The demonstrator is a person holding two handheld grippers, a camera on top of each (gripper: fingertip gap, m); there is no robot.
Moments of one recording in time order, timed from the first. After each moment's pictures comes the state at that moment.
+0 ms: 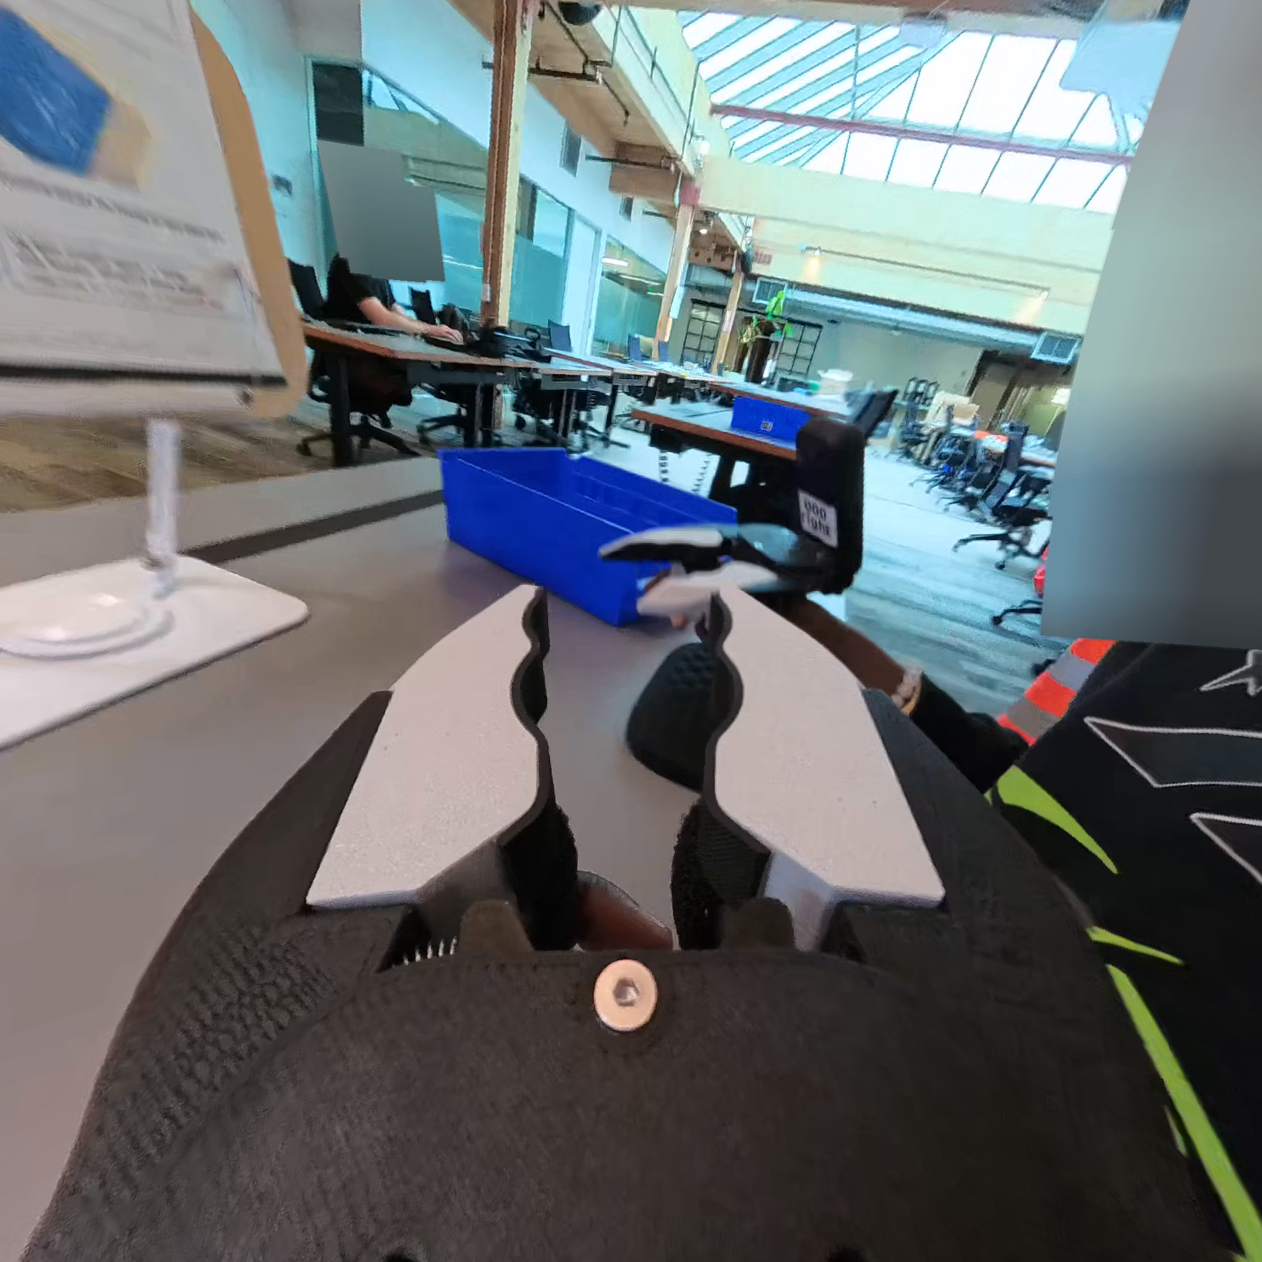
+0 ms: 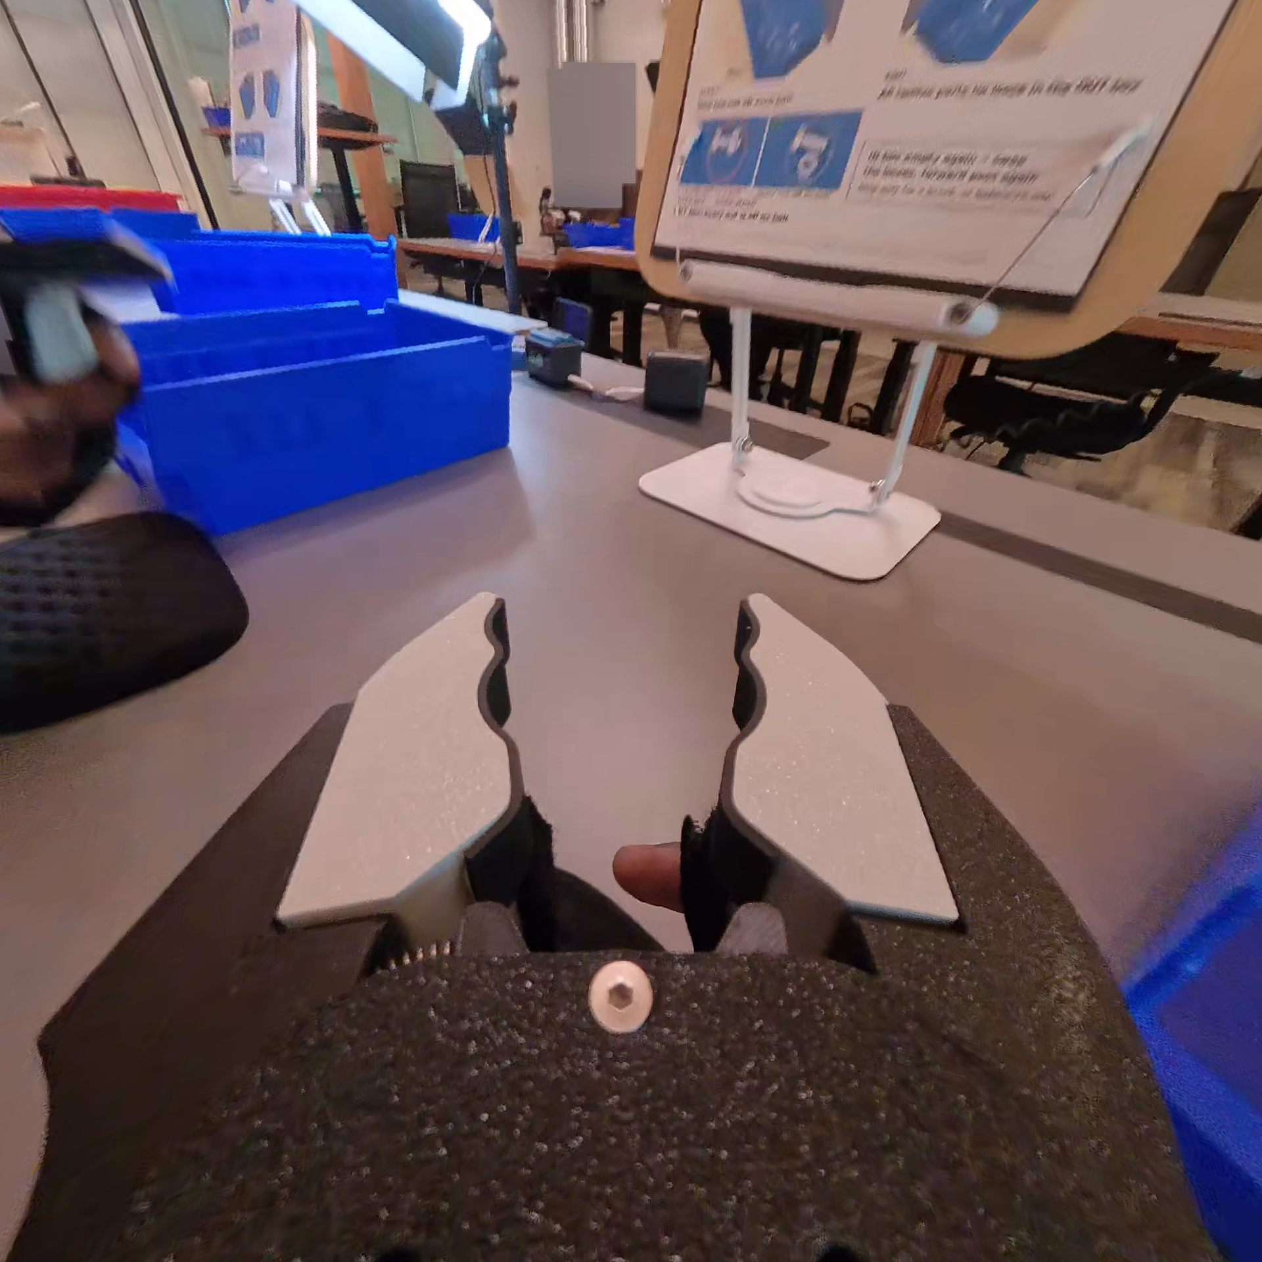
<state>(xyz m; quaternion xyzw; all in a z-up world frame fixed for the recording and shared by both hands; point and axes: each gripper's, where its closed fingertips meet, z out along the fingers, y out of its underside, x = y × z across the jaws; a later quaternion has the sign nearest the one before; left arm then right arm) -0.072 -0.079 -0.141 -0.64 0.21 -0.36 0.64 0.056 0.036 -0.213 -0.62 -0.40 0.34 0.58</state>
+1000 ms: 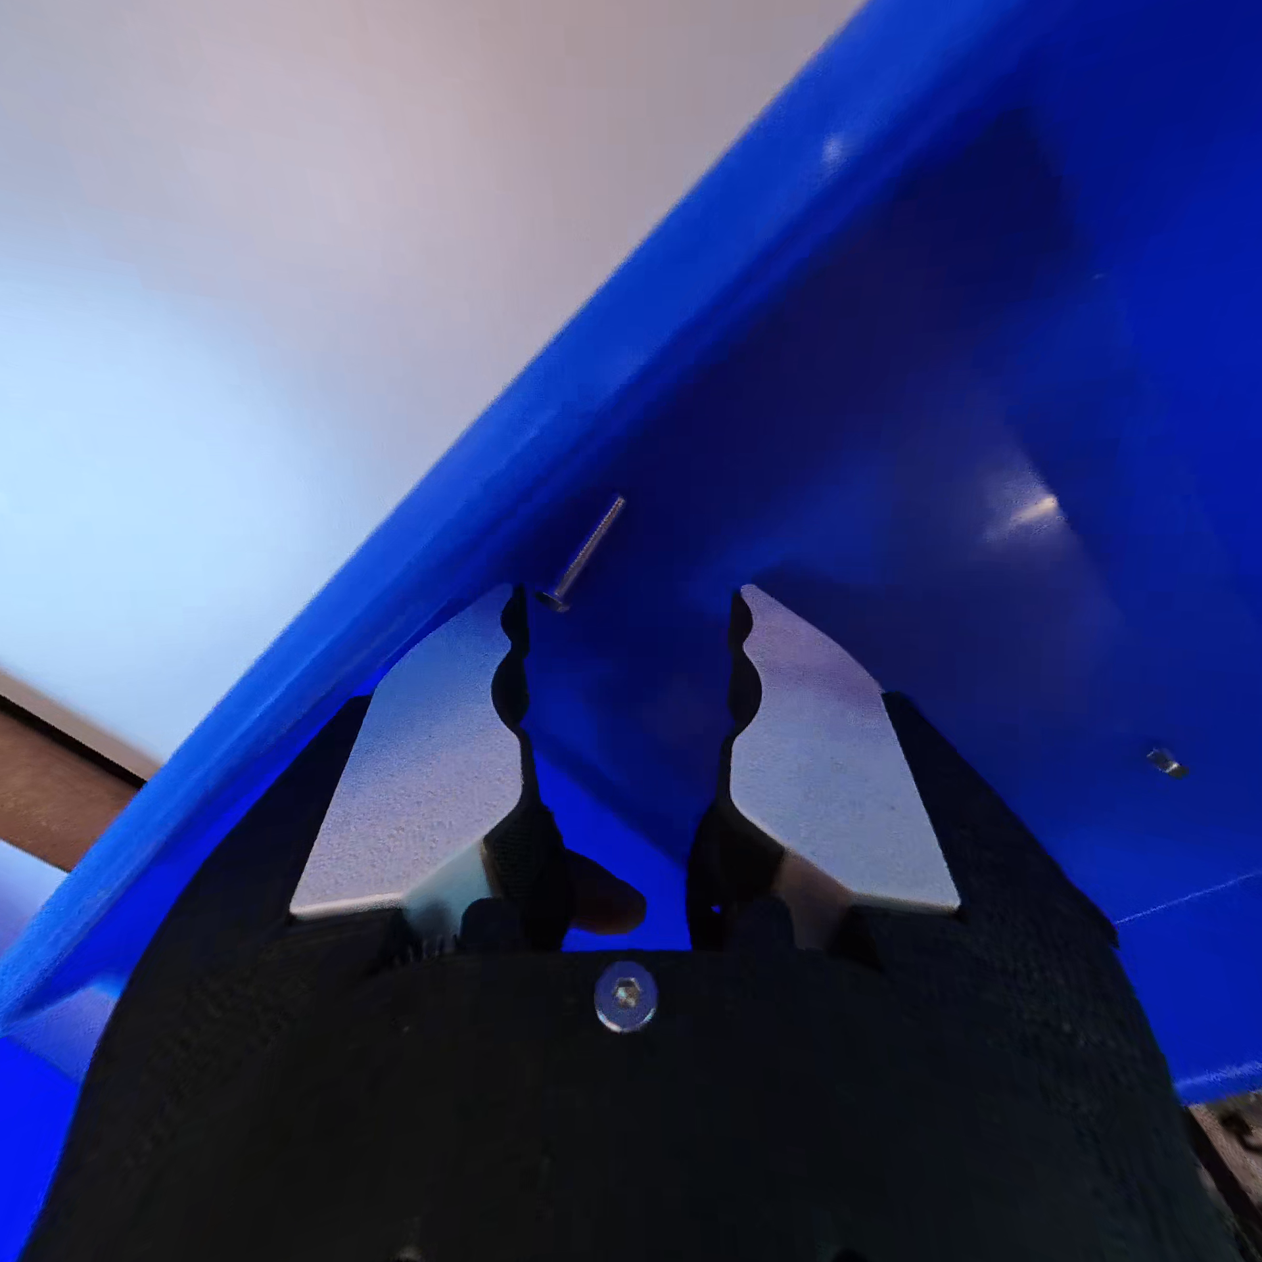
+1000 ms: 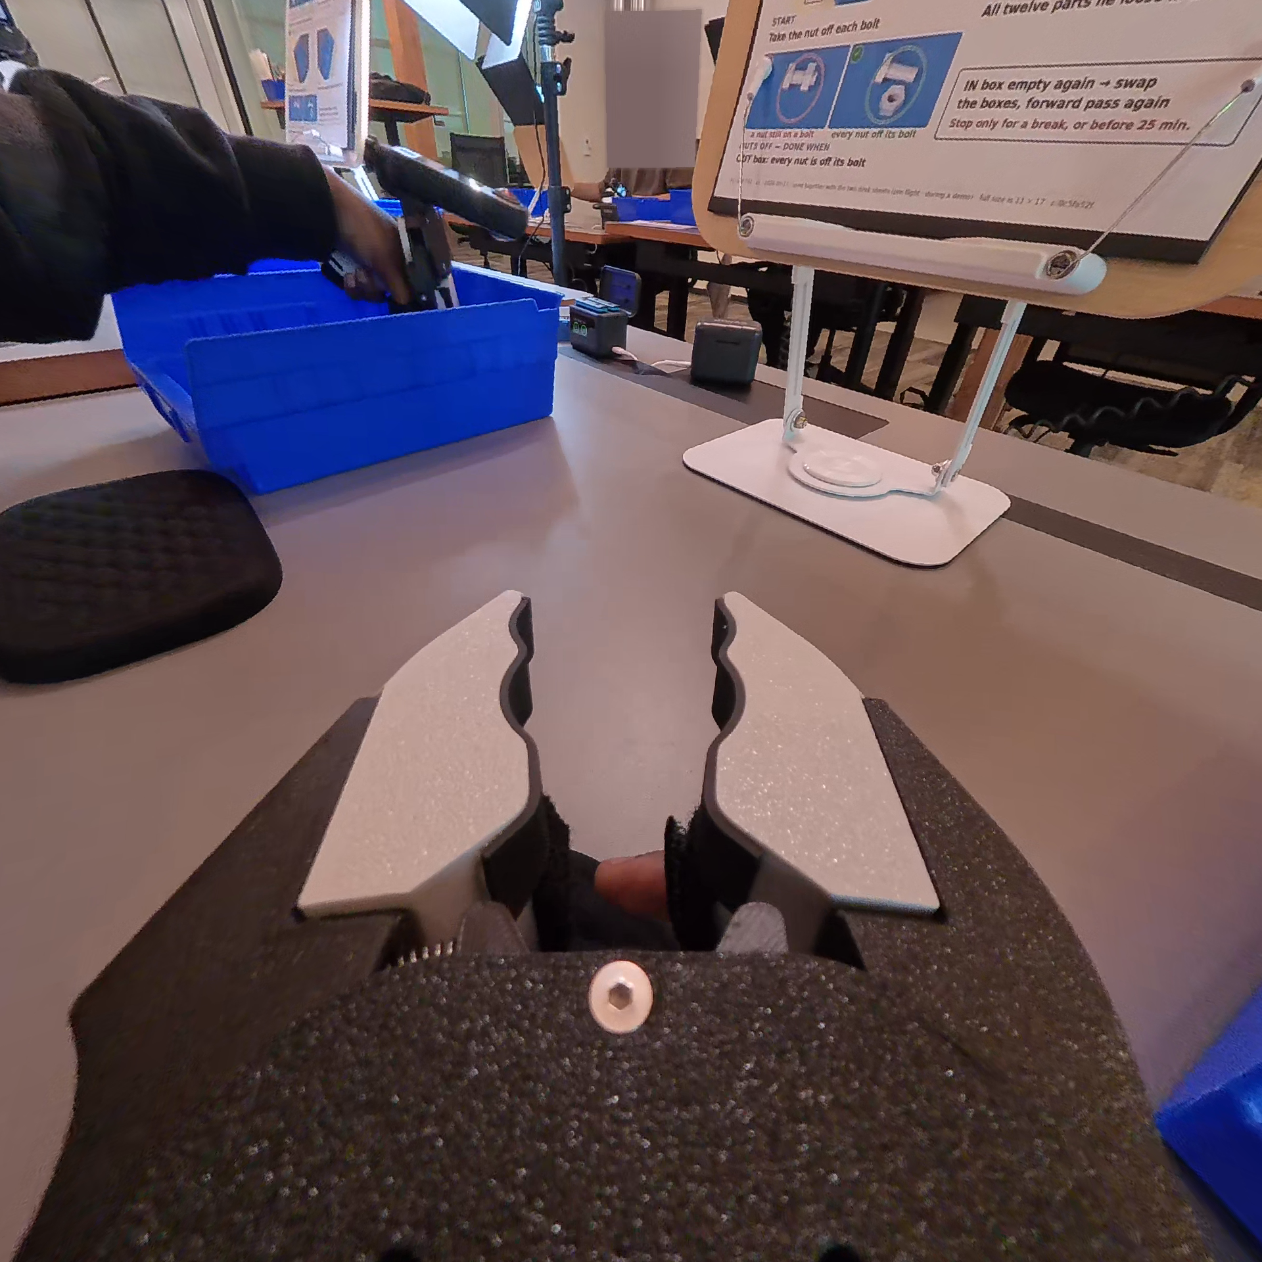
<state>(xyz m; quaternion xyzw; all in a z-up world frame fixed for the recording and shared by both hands) -0.465 0.036 -0.323 -0.98 0.17 0.02 0.04 0.044 0.028 -0.228 -0.62 -0.43 0.36 0.56</state>
